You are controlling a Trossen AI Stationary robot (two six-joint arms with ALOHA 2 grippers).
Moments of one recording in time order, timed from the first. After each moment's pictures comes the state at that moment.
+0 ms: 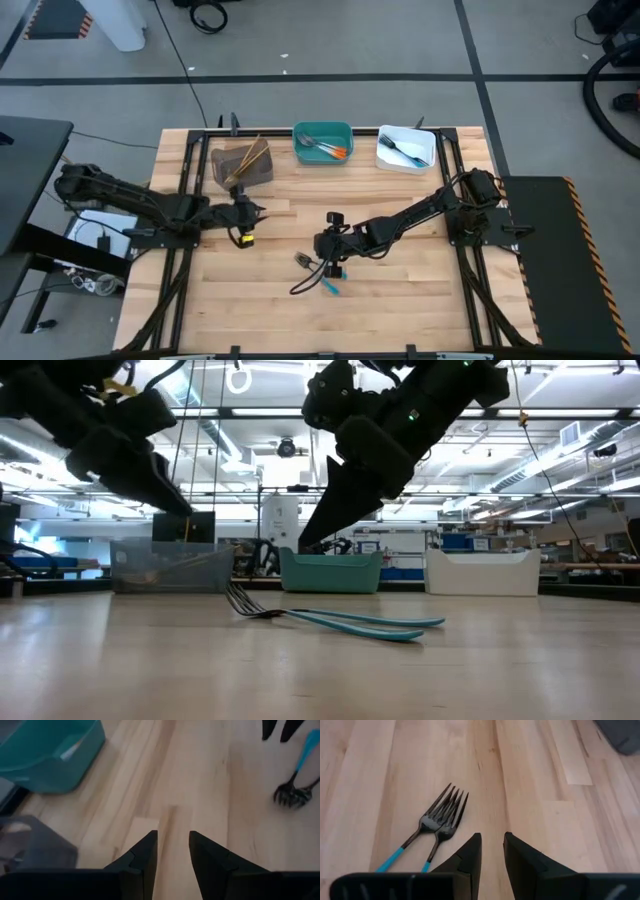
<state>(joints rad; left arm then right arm) -0.20 0.92 0.40 -0.18 -0.47 -0.13 0.27 1.91 1.19 -0.13 0.35 0.14</state>
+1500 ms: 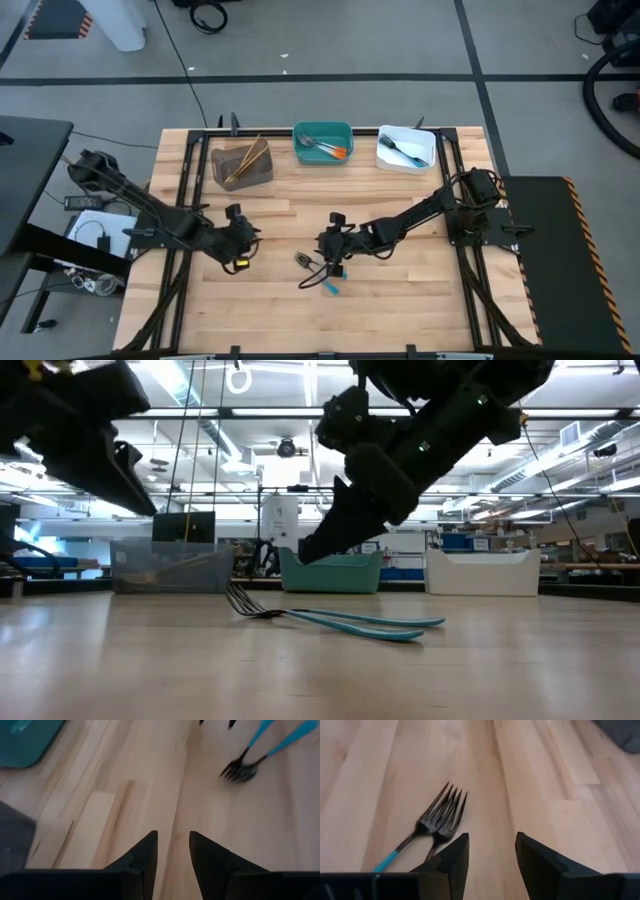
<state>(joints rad) -0.52 1.06 0.51 -0.38 -0.60 -0.49 0.25 1.91 1.04 0.14 0.34 0.14</state>
